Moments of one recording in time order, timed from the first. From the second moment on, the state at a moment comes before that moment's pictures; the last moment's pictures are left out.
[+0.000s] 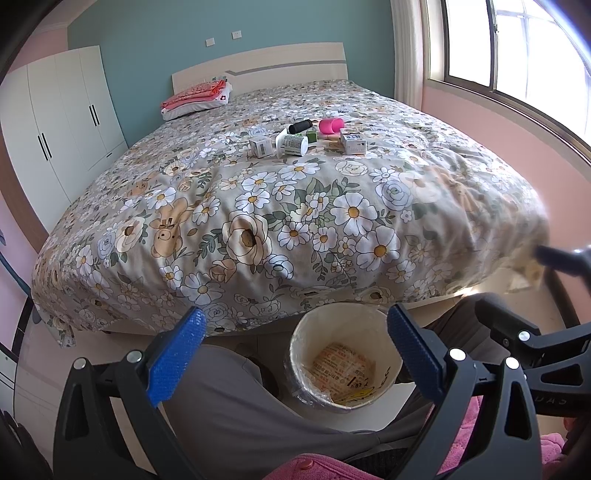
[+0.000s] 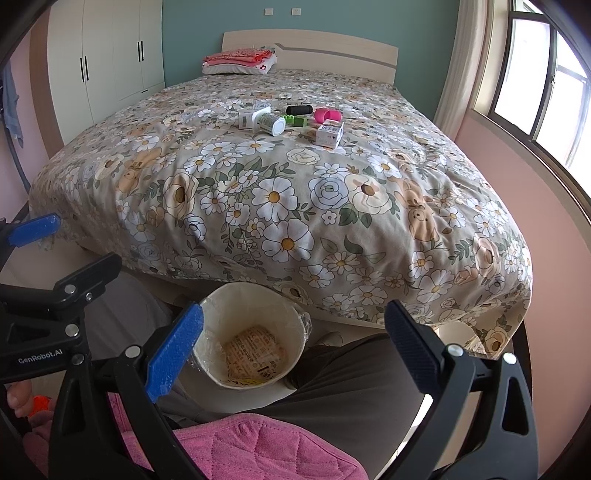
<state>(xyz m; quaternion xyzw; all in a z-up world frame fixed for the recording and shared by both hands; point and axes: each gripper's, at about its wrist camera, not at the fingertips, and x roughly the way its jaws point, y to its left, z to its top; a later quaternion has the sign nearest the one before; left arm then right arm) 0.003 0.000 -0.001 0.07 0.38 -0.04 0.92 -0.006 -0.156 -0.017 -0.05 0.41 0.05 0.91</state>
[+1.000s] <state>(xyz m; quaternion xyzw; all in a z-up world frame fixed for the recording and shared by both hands) 0.003 0.001 -0.001 0.07 0.38 -0.04 0.92 -0.006 -0.156 -0.020 -0.05 0.41 0.05 0.91</state>
